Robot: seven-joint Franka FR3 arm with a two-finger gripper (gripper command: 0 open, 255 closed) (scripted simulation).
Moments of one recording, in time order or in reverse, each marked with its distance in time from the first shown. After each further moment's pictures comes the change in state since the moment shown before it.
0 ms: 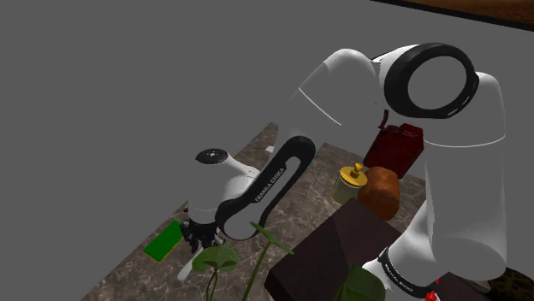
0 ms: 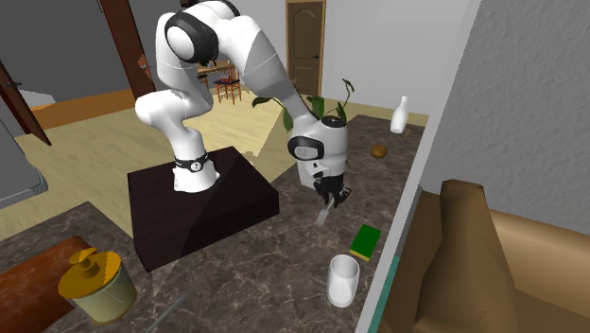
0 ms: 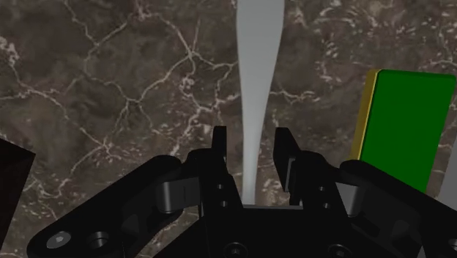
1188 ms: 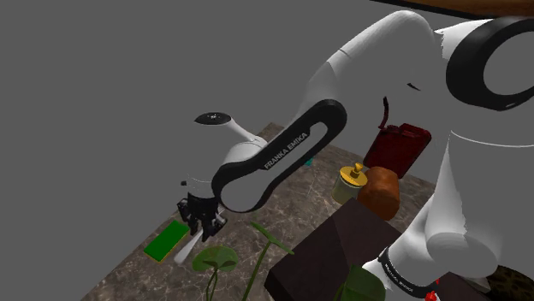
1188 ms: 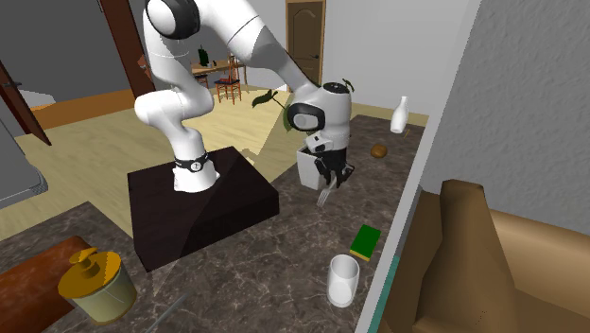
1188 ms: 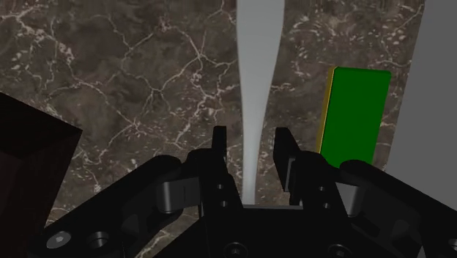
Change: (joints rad) arm -0.107 -0.215 0.131 -0.023 0.141 -0.183 -0.078
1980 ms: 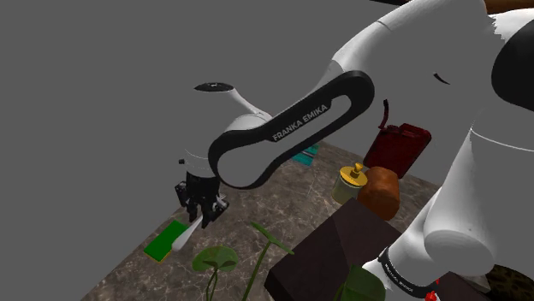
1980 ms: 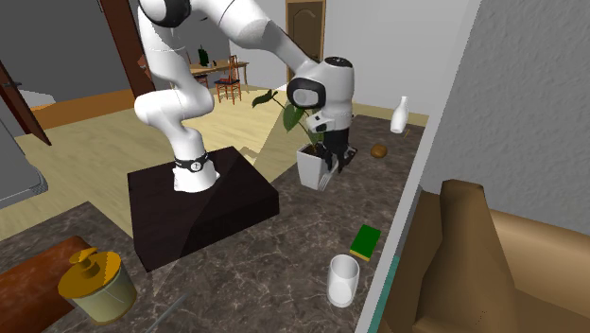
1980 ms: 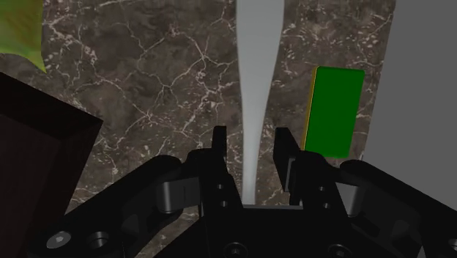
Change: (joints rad) arm -0.046 -0.134 0.054 0.026 0.102 -0.142 -0.055
